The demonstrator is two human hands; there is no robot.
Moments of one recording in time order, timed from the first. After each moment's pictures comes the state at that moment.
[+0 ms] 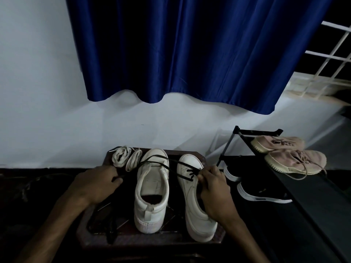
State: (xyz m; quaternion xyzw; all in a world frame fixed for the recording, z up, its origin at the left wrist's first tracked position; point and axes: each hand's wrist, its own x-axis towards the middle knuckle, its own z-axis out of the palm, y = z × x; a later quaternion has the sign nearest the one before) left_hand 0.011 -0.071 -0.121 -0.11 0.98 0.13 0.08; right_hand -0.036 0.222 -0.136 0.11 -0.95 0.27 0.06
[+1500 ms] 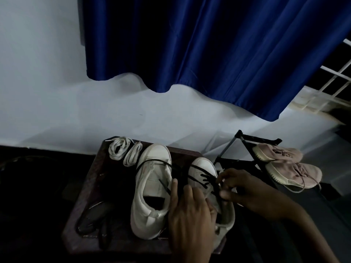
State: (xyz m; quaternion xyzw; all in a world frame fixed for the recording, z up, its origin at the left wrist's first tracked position) left_hand 0.024 0.139 -0.149 -0.09 0.91 0.28 -0.29; right_hand -0.062 0.273 -0.052 0.29 -0.93 0.12 -0.20
